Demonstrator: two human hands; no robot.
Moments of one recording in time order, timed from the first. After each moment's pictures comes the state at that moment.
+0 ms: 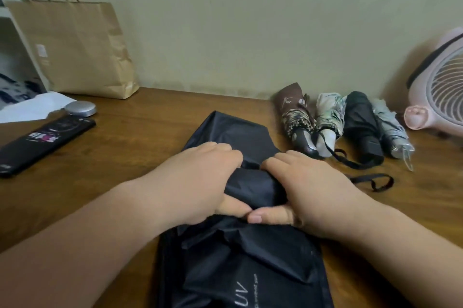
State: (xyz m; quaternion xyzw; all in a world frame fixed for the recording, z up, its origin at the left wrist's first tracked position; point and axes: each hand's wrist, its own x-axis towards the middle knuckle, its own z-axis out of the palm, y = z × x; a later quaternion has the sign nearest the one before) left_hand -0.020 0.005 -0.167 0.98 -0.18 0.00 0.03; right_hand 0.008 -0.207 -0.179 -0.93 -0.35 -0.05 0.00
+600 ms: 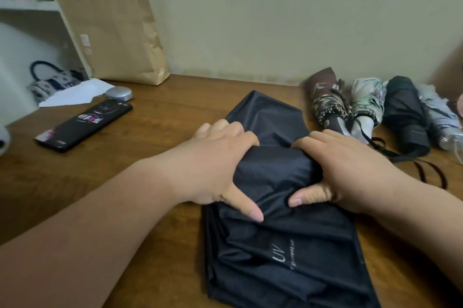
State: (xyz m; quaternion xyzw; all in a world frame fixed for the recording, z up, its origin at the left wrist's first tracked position) left_hand -0.031 0.029 -0.165 0.99 -0.16 -0.06 0.02; right_hand 0.026 -0.210 -0.182 -0.94 -0.35 -0.04 -0.03
